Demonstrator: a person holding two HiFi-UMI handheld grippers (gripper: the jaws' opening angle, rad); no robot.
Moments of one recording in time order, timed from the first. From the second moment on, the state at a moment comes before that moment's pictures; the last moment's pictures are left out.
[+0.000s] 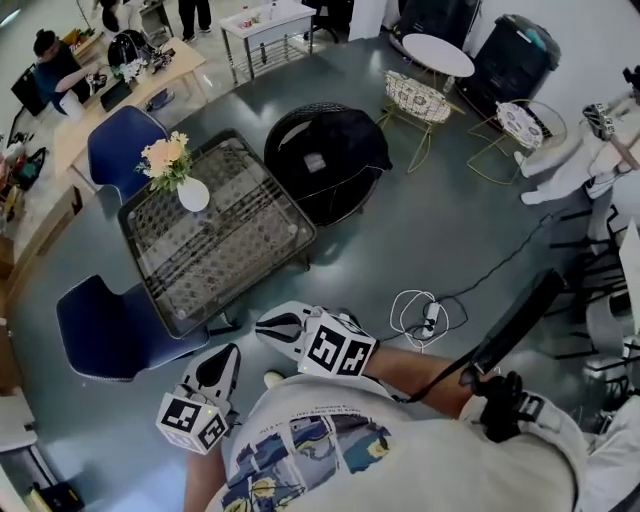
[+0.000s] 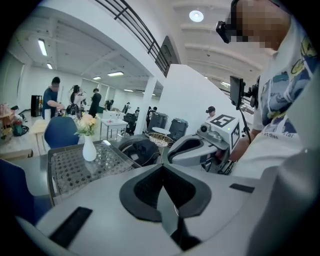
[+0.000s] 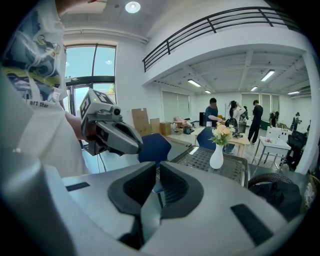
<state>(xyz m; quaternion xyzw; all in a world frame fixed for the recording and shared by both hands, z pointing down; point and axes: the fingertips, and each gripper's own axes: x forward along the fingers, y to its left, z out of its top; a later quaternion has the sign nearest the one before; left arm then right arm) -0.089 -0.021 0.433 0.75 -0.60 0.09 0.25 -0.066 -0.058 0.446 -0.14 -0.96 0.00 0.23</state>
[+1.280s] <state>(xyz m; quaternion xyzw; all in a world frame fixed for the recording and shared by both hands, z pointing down) -0.165 0.133 0.448 0.75 -0.60 0.07 0.26 -0.142 0.094 0.446 -0.14 -0.96 -0.03 0.25</state>
